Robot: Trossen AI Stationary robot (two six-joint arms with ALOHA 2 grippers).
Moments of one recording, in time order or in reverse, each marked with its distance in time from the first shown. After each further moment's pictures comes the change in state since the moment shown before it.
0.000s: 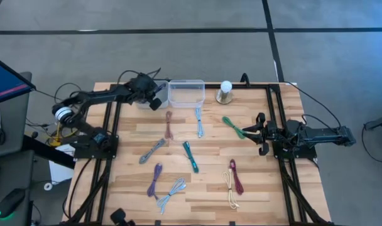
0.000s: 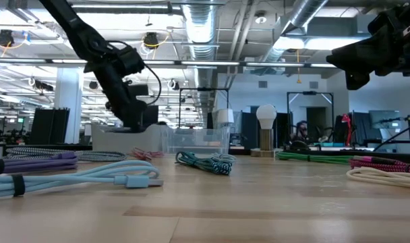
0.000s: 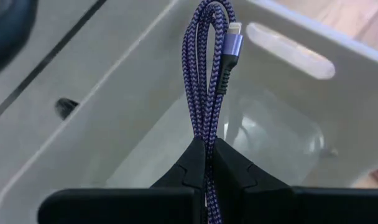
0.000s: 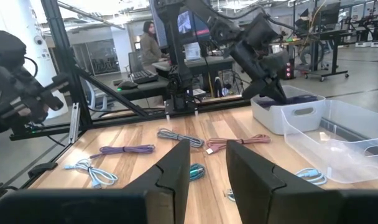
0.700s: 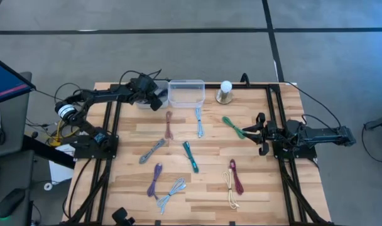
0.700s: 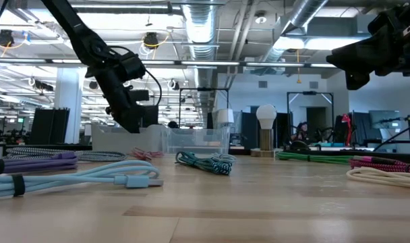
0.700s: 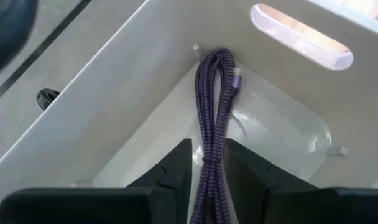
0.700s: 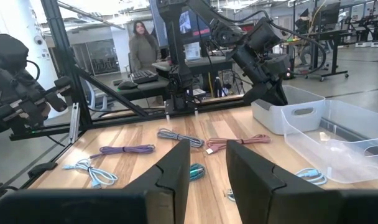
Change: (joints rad) left arm 0.004 0.039 0.000 0.020 0.009 -0.019; right arm 0.000 0.000 0.000 0.000 0.000 0.000
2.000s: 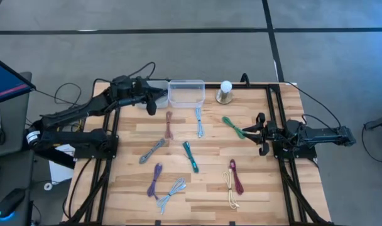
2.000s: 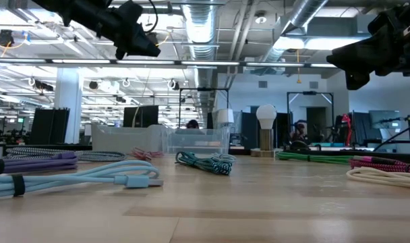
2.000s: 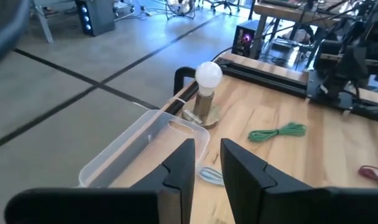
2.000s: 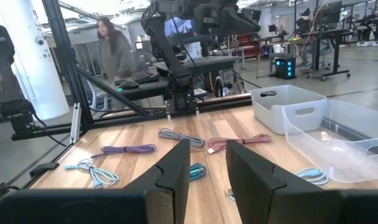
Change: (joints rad) left arm -0.261 -0.551 0.000 0.047 0.231 -0.232; right arm 0.000 0.000 0.000 -0.001 -0.004 0.004
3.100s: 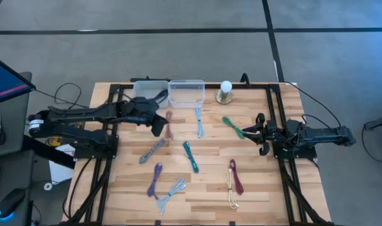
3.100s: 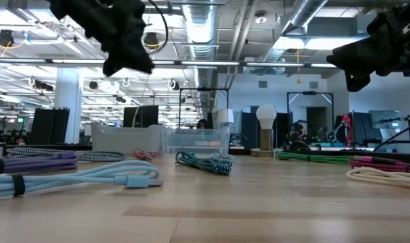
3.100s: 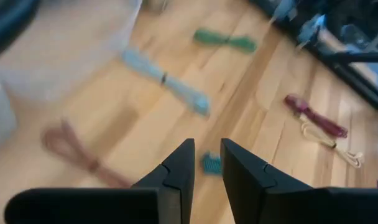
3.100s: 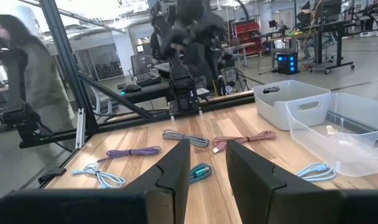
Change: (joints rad) left arm -0.326 0.089 0.000 -0.278 -0.081 -0.485; right arm 0.001 0.000 0.000 0.000 -0.001 0.051
